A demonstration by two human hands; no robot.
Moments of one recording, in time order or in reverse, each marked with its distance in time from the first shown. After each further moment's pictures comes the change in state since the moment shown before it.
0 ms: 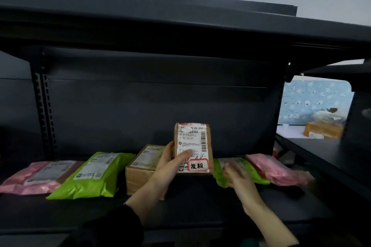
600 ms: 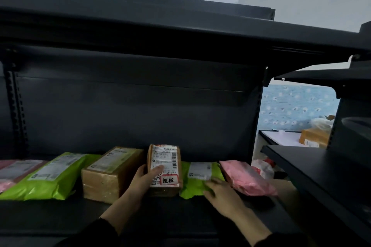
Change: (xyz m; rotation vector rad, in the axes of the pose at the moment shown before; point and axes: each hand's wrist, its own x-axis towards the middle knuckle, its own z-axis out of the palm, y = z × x) left_hand 0.018 -0.042 0.051 -0.002 0.225 -0.191; right_hand 0.067 0.051 -0.085 -1.066 -0.329 -0.411
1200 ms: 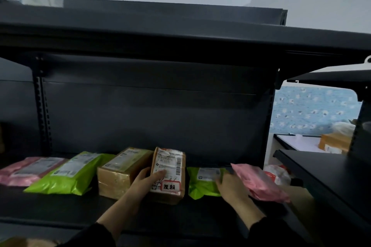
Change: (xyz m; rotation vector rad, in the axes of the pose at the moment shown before) left_hand -0.019 0.006 -0.016 0.074 0.040 -0.012; right_hand 0.029 -0.006 -0.010 0.009 0.141 0.269
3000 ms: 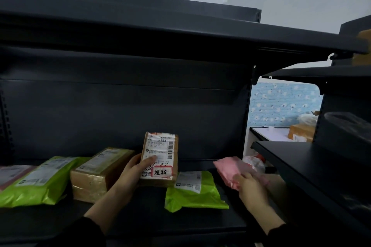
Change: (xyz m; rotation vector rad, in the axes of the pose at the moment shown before) left_hand 0.021 0.013 0.010 -0.145 -0.173 0.121; right_hand -0.028 0.089 -0.019 -0.235 0.047 0.070
